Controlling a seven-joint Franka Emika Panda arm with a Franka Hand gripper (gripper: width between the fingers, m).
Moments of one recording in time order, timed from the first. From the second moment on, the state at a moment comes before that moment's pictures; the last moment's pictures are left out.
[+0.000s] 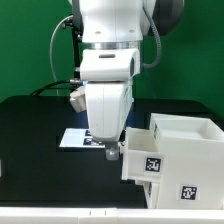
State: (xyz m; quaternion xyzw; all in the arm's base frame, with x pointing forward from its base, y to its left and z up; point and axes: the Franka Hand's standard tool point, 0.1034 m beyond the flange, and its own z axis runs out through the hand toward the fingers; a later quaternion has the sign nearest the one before) arm 0.564 -0.008 0.074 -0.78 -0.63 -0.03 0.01
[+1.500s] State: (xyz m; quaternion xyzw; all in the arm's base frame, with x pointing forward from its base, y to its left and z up) arm 0.574 -0.008 0.061 -0.71 -0.70 -0.05 -0.01
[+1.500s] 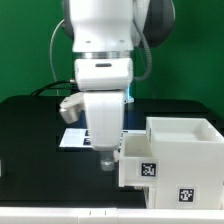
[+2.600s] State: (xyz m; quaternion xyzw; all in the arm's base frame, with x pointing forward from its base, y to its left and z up) arm 0.575 0.034 0.069 -0.71 -0.70 -0.08 -0.03
